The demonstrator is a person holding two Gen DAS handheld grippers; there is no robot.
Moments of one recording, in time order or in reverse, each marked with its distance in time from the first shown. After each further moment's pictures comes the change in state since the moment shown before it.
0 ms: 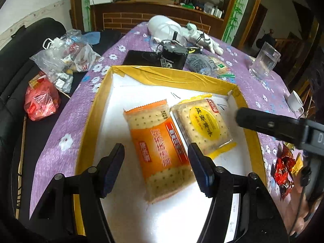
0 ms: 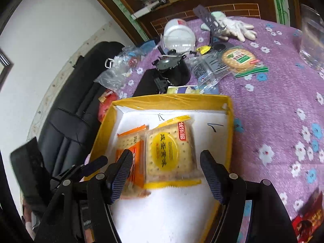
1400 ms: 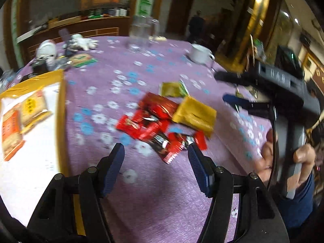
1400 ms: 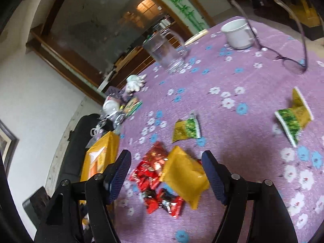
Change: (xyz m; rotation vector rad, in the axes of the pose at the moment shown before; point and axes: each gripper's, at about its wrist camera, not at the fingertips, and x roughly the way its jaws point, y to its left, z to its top) left arm -0.060 -0.233 -0.116 0.356 -0.041 -0.336; right arm -0.226 -0.225 -0.155 0.394 -0.397 -0.033
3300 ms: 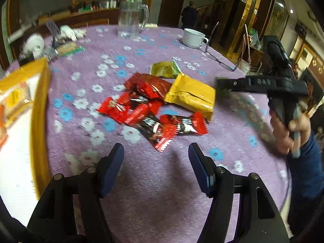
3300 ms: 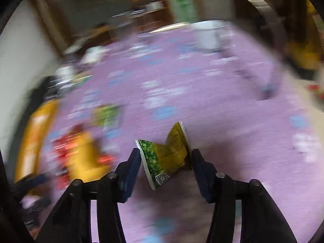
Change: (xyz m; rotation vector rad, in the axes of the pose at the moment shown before) left arm 0.026 -0.006 -0.016 0.009 0.072 -0.049; right arm 0.009 -0.059 0.015 -0.277 0.178 -0.198
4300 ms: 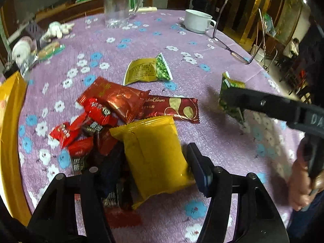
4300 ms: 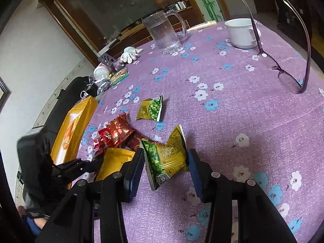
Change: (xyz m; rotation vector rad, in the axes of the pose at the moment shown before) left arm 0.067 -0.057 0.043 0.025 0.100 0.151; right arm -0.011 0.011 -0.007 0.002 -0.028 0.143
